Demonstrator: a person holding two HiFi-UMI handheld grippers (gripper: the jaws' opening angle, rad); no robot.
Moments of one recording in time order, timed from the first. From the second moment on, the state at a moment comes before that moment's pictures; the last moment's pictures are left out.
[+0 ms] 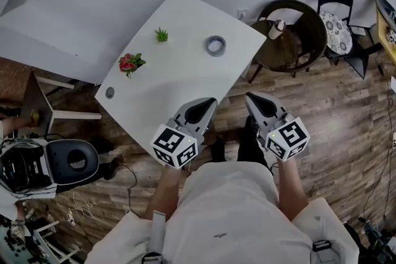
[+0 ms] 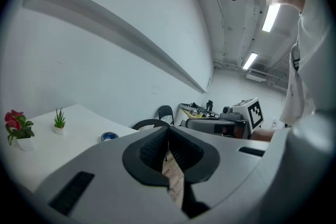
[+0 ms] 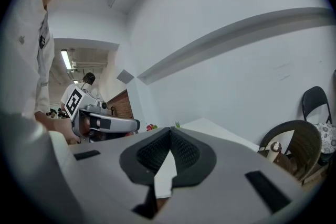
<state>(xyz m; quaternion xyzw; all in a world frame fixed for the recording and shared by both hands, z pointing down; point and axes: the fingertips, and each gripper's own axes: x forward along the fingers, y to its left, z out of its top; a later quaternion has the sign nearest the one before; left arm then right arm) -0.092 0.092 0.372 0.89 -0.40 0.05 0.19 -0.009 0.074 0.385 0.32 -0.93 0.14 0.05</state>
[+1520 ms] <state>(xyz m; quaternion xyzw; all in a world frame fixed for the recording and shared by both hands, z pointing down) 0.020 0.003 0.420 0.83 -0.49 0.14 0.22 0.069 -0.036 0.422 0.19 -0.96 0.14 0.12</state>
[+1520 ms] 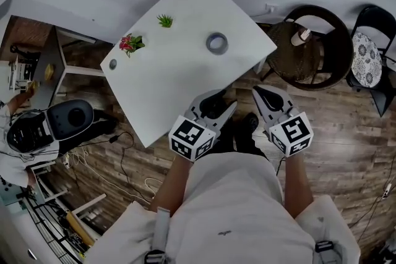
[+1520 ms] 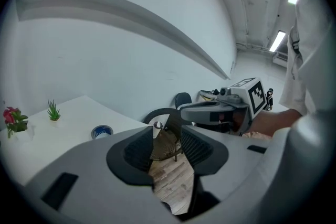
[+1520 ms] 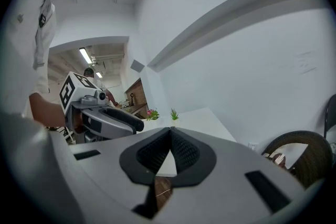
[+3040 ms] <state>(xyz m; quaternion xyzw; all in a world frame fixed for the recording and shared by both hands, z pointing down) -0.075 -0.108 0.557 0.81 -0.41 0.37 0.18 0.011 -0.107 0.446 0.29 -0.92 0.18 0.18</state>
